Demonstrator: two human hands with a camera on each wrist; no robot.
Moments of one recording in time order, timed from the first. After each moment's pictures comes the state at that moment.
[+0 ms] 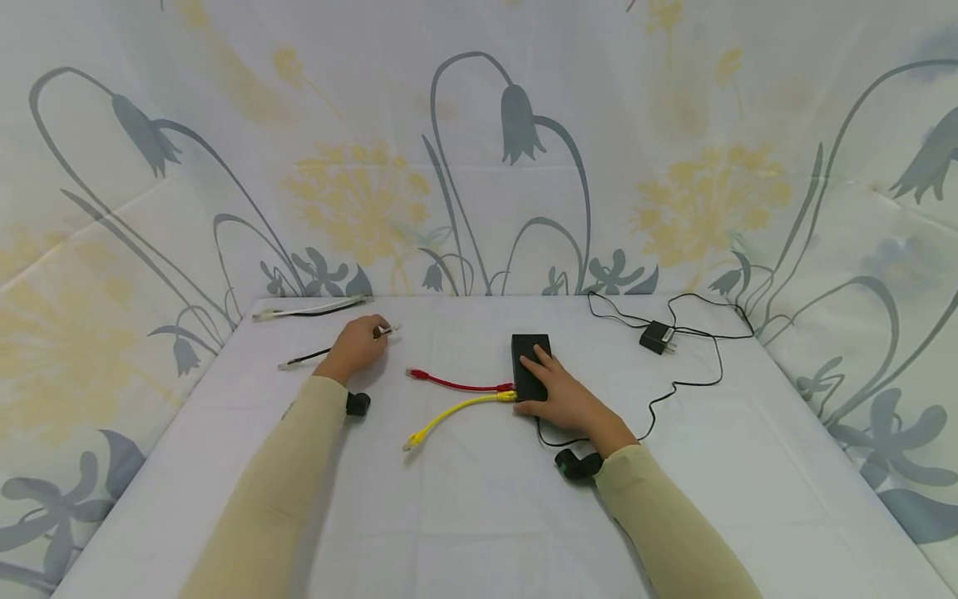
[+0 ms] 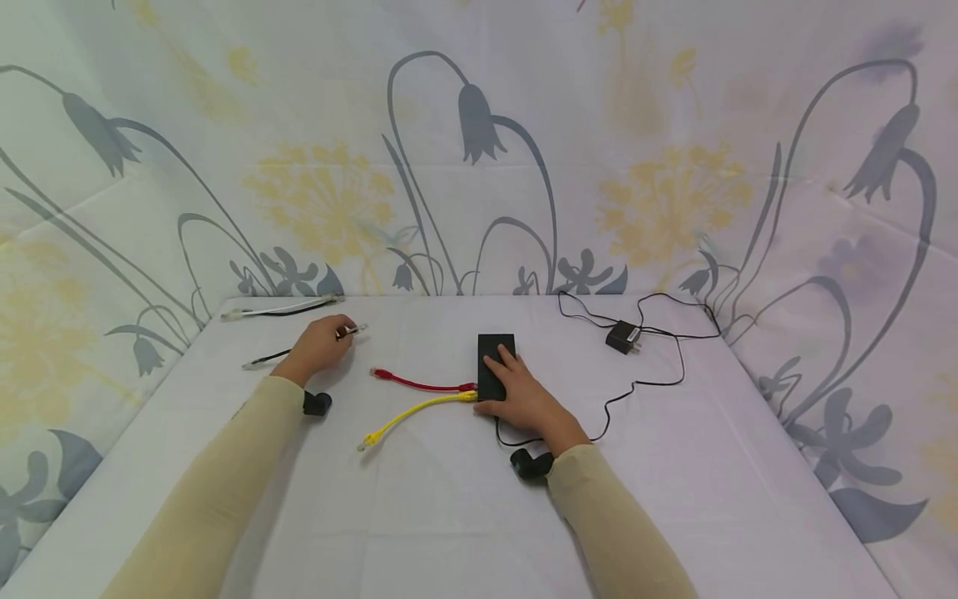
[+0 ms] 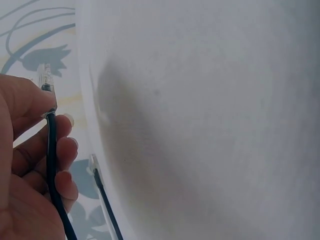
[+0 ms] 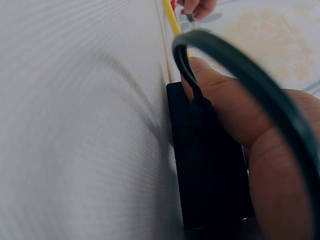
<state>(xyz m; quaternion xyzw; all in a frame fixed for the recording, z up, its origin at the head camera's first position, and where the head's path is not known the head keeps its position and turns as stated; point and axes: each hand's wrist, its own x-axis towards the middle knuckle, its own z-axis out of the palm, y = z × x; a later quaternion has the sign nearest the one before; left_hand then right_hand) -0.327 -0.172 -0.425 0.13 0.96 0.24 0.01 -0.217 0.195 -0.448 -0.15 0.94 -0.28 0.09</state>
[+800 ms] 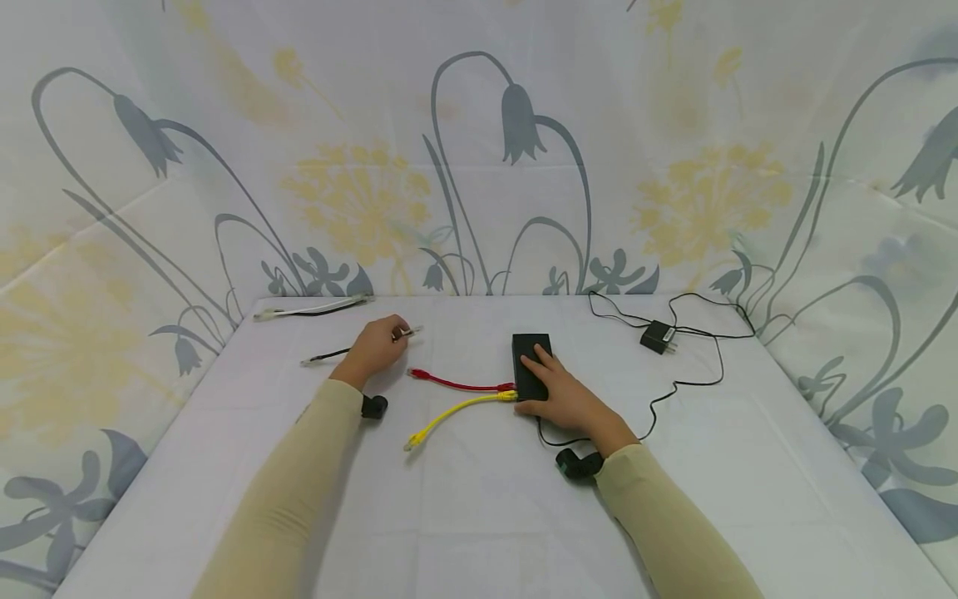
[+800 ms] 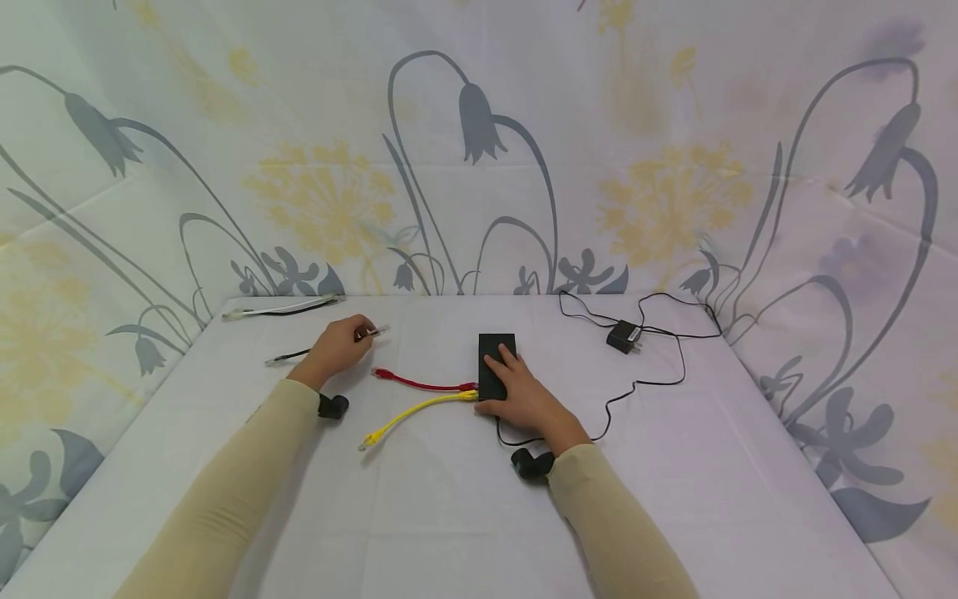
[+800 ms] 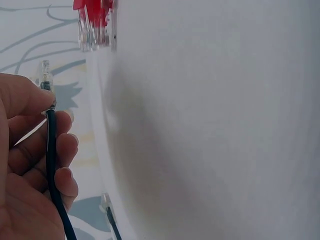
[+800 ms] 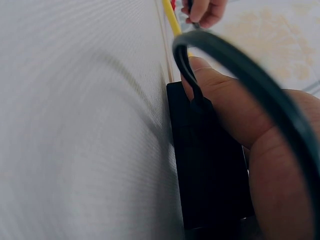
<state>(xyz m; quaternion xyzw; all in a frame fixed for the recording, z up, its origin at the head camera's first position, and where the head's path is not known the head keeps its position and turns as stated) -0.320 -0.143 -0.426 0.15 0.95 0.27 0.00 -0.217 0.195 -0.449 -0.14 0.94 -0.28 0.09</state>
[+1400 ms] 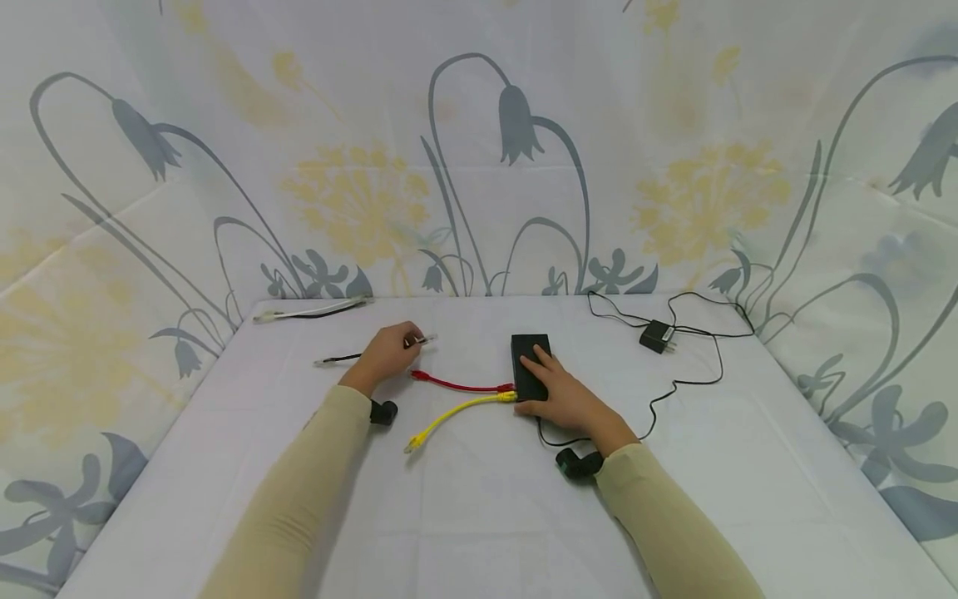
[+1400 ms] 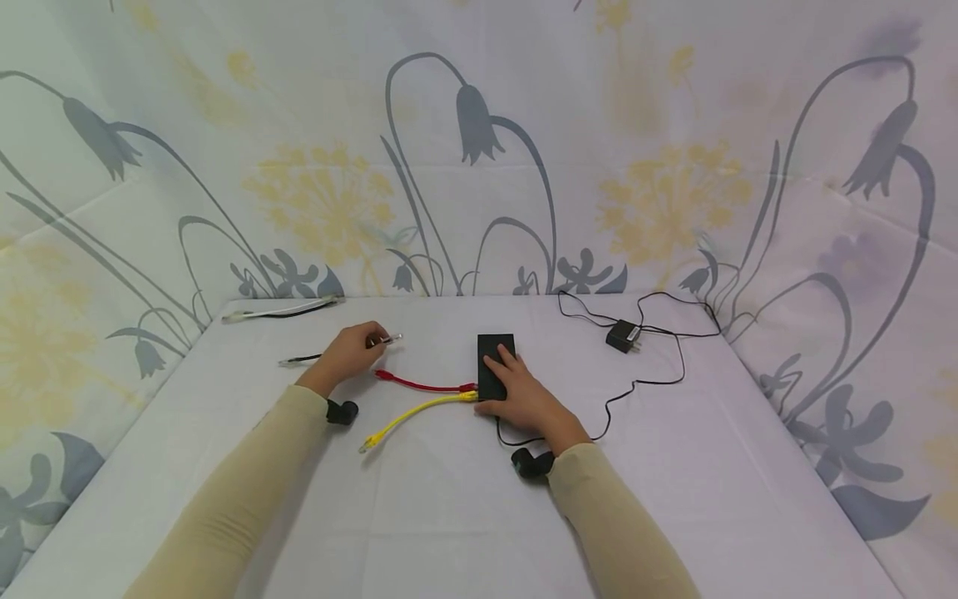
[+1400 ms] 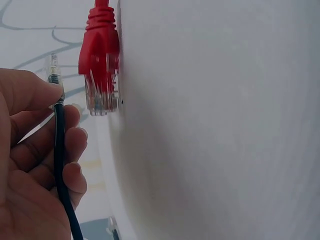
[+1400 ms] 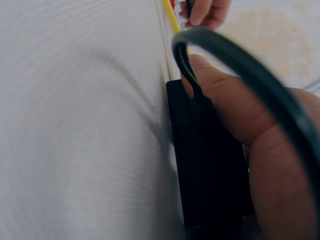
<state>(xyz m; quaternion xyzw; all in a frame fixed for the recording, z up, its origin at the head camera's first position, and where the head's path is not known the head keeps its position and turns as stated) -0.315 -0.126 -0.430 0.17 0.95 0.27 0.03 -0.216 0.196 -0.448 -0.15 0.94 -0.28 0.09</state>
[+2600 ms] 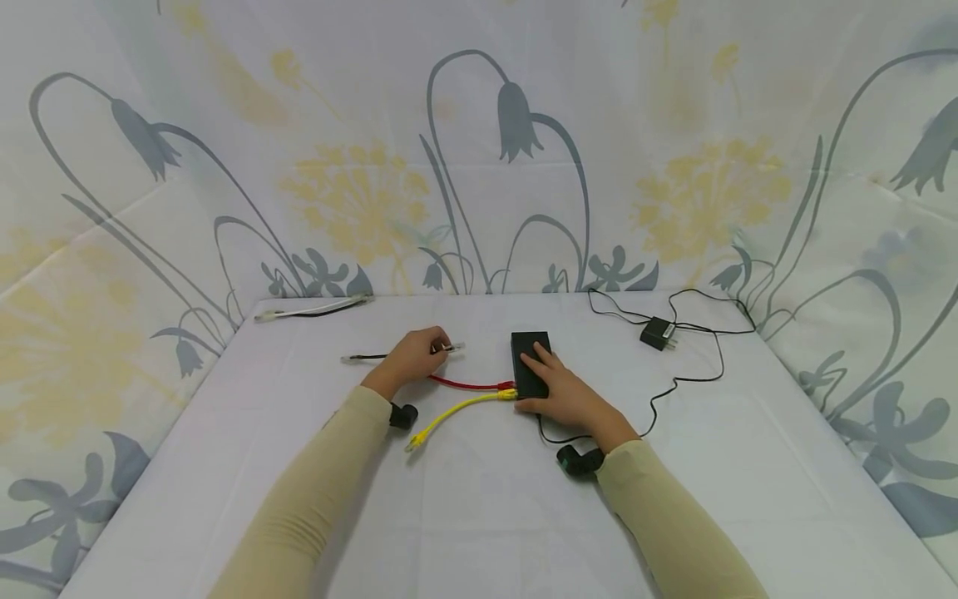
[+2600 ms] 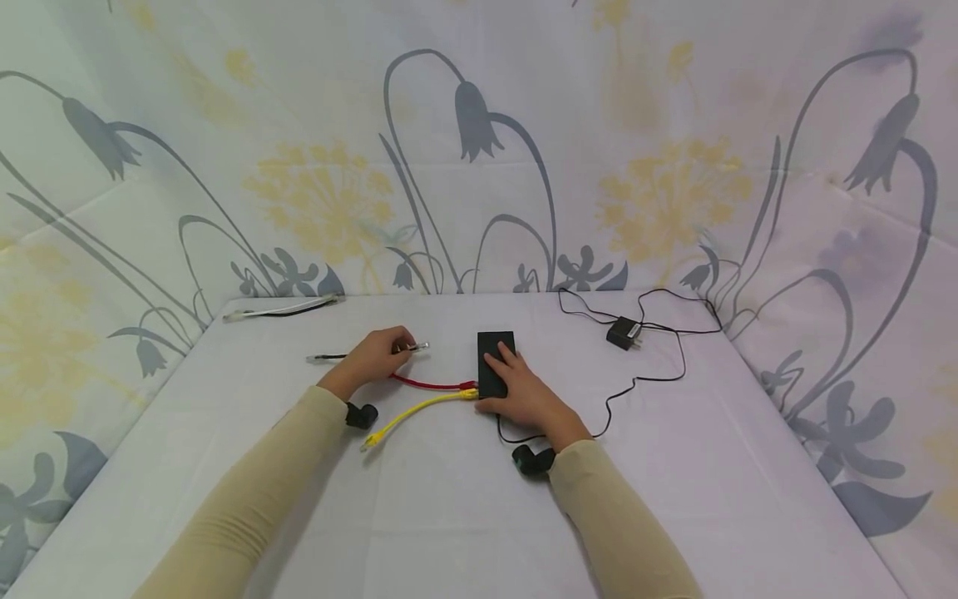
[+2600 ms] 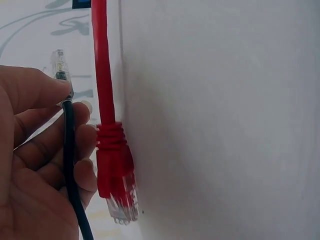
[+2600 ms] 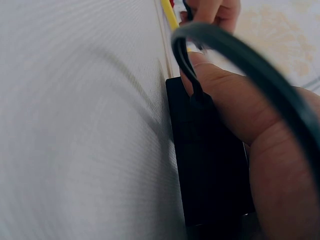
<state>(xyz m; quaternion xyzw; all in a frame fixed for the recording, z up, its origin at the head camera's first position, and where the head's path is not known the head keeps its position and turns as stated) -0.306 -0.088 -0.428 0.20 0.94 0.26 0.09 -0.217 0.197 -0.446 -0.14 0.94 -0.28 0.10</state>
